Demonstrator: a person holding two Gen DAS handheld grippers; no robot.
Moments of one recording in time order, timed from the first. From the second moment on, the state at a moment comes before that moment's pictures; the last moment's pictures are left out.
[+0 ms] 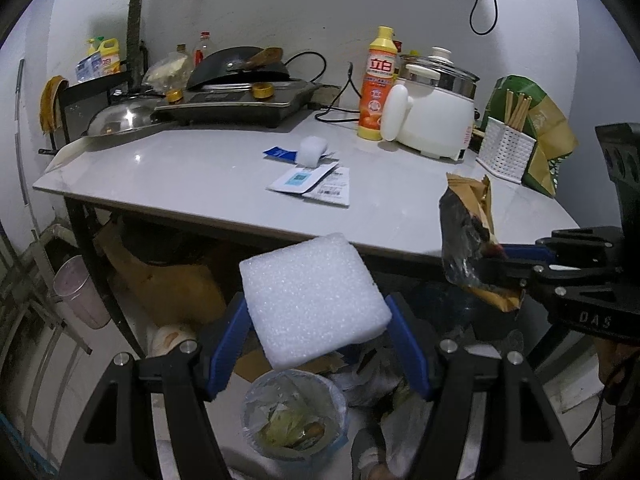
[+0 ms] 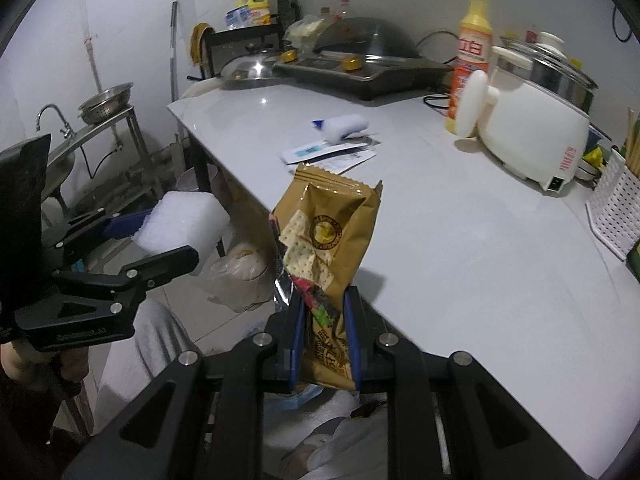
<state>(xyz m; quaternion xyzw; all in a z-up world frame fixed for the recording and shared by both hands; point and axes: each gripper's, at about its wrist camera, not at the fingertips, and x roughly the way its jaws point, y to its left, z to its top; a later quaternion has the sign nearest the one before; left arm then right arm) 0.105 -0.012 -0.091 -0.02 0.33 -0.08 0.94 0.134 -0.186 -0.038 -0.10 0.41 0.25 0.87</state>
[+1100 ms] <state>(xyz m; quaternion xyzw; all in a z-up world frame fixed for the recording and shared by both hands) 0.094 0.082 -0.184 -0.10 0.39 -0.03 0.92 0.135 -0.080 -0.153 -0.16 0.51 0.30 0.79</state>
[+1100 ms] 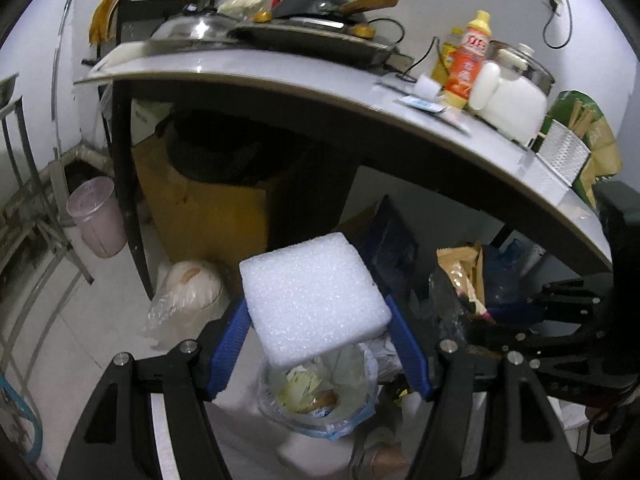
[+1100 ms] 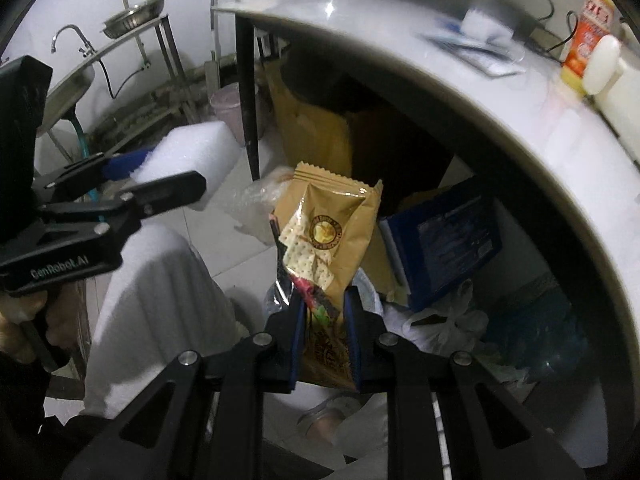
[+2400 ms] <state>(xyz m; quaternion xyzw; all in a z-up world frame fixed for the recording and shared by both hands) 0.136 0.097 -0.268 -0.14 0.48 -0.02 0.87 0.182 -0.059 -0.283 -0.12 0.63 0.29 0.71</state>
